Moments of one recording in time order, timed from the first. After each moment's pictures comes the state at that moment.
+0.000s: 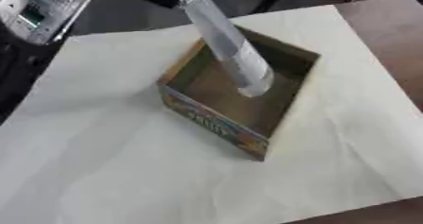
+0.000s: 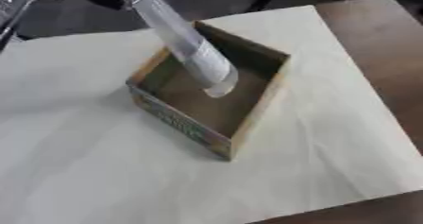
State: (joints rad) left arm -1.13 0.76 -0.35 -1.54 -0.18 -0.05 -0.47; right arm -0.38 -0.47 -0.34 -1.78 -0.42 -0.07 0.34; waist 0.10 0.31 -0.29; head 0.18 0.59
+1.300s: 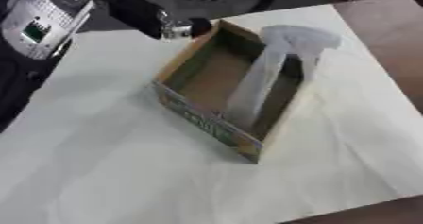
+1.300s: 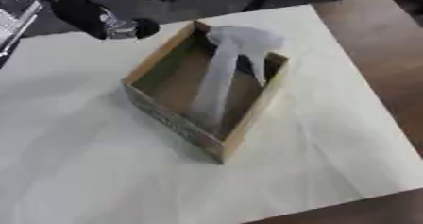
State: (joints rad) left arm -1.08 0.77 -0.36 -1.52 -0.24 -0.18 -0.72; right arm -0.37 -0.46 -0.35 -1.78 -0.42 -0.07 0.34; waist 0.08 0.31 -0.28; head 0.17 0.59
